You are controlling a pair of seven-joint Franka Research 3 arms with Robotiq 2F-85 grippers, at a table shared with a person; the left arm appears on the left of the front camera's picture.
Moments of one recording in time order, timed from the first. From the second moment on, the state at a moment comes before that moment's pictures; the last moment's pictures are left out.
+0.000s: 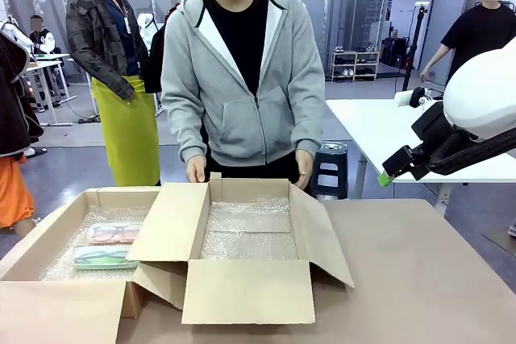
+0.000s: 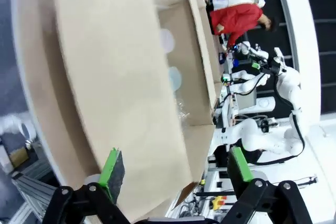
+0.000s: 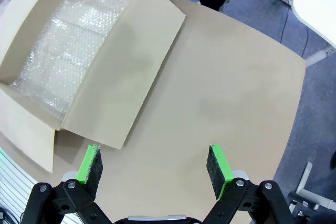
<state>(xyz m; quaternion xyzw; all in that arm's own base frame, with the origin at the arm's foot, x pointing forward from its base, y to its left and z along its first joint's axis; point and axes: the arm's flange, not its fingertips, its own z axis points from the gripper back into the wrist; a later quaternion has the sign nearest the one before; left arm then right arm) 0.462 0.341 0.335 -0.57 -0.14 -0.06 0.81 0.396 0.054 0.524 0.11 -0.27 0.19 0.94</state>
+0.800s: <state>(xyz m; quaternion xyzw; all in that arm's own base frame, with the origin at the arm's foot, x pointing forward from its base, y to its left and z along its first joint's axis) 0.434 0.092 0.633 -0.21 -0.20 -0.52 0.80 0.396 0.054 0.525 0.11 -0.27 0.19 0.94</state>
